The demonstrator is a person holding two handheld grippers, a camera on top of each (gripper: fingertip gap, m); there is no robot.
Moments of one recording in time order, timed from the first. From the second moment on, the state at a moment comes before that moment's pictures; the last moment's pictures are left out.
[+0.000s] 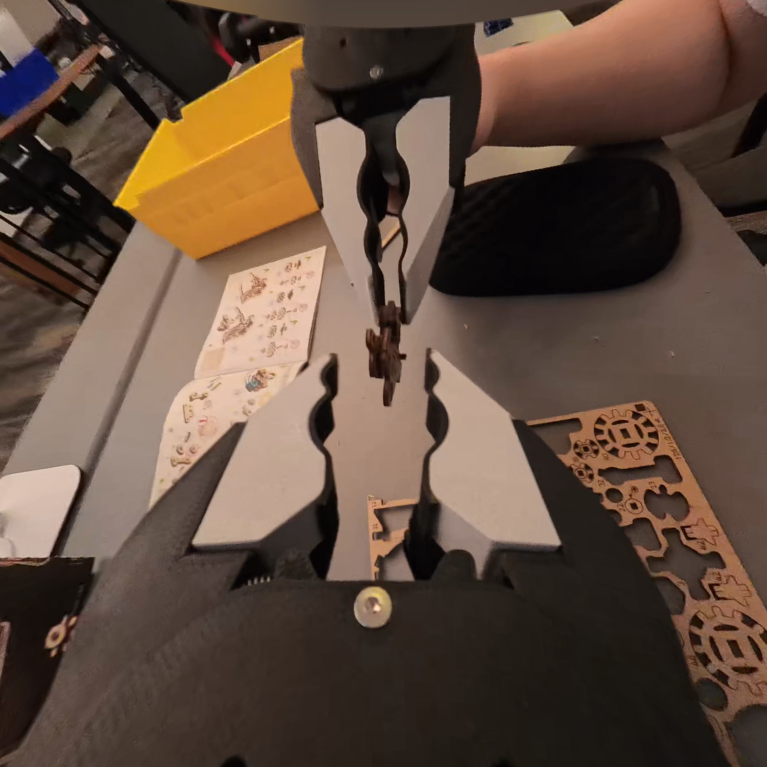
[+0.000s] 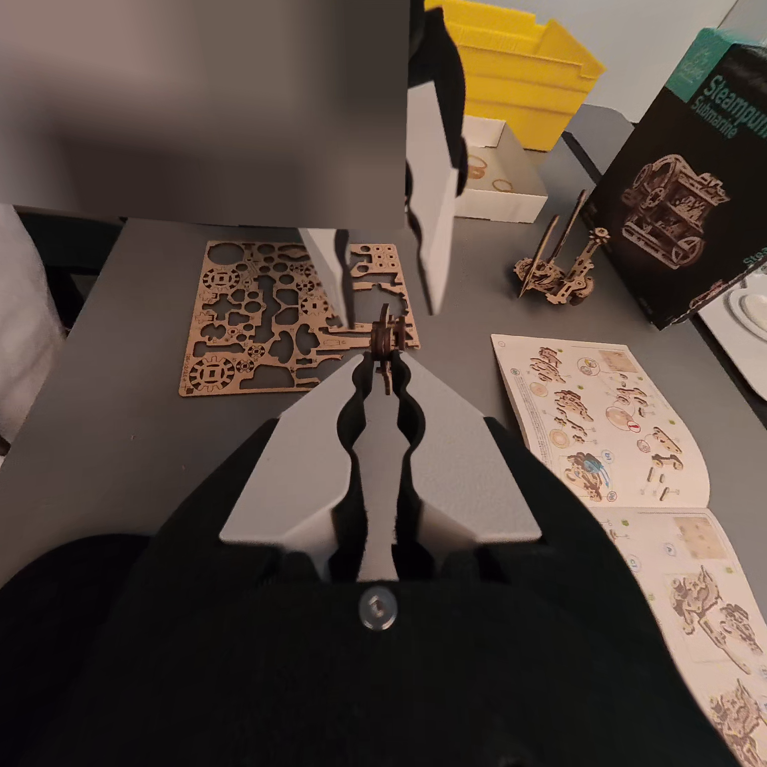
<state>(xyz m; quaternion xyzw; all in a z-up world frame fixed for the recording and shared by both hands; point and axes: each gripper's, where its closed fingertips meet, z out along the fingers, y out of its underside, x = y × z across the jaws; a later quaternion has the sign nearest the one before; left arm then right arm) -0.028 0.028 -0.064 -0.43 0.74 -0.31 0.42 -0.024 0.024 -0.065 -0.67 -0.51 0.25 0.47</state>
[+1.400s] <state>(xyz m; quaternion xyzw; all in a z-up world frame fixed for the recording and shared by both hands) -0.034 0.006 -0.036 -0.28 0.70 -0.41 0.52 -0.043 0.015 -0.039 -0.59 -0.56 0.15 0.56</state>
